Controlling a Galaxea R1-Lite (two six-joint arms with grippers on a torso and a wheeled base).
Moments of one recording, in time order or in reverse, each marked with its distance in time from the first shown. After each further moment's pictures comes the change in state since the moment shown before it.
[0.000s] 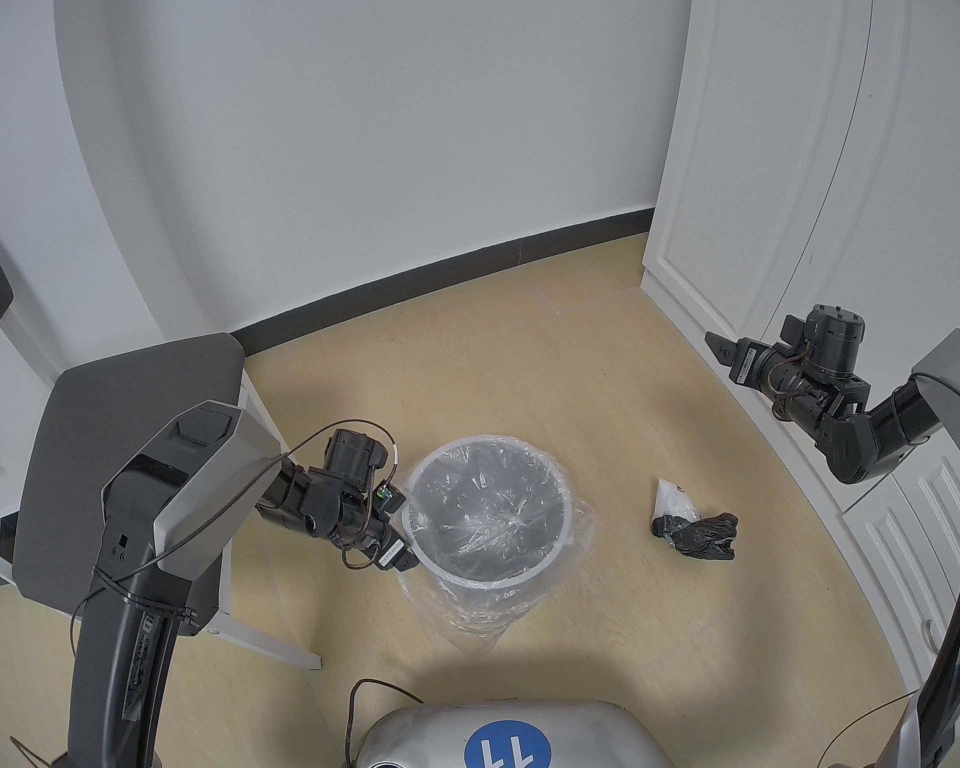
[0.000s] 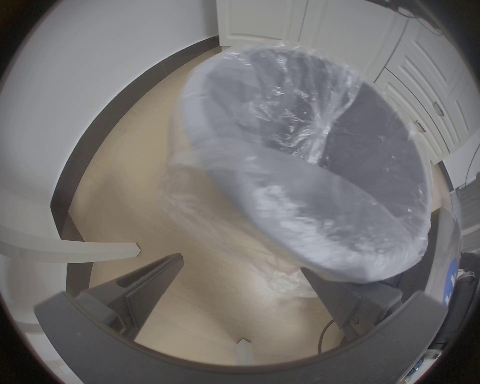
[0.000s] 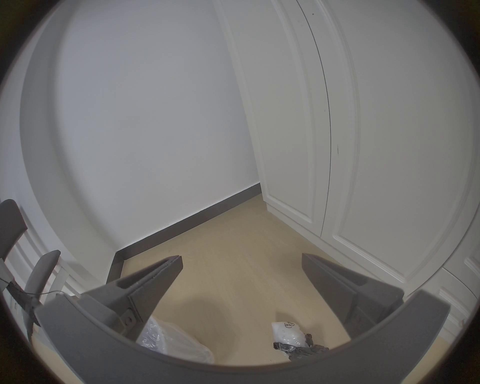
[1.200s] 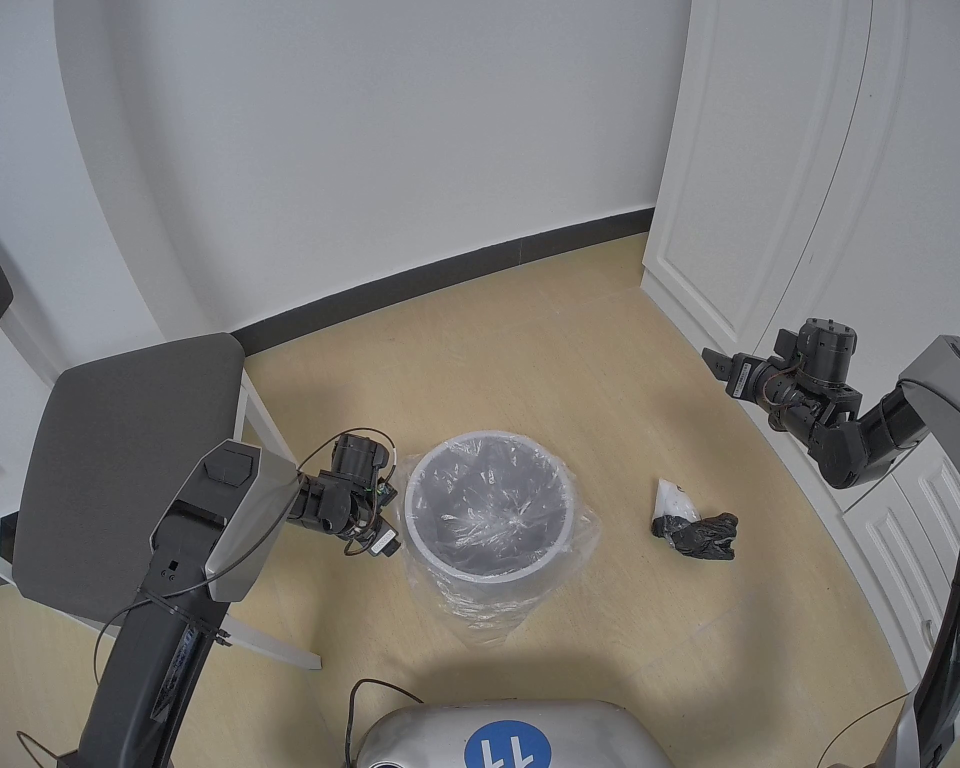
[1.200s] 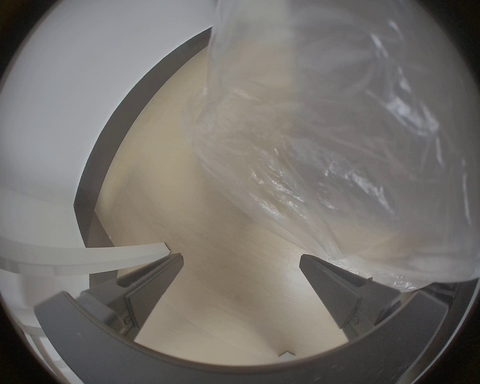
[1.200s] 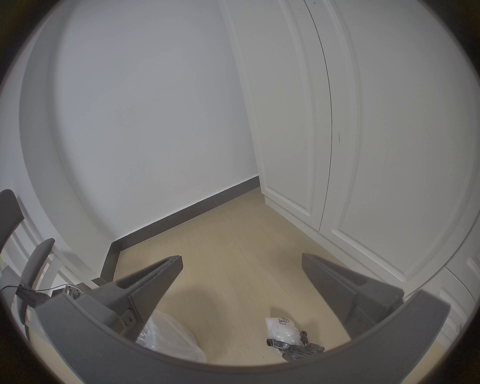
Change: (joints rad) left arm 0.039 0.249 -0.397 0.101 0.206 0.066; right arm -0.020 0.060 -0.019 -0.003 0.024 -0.029
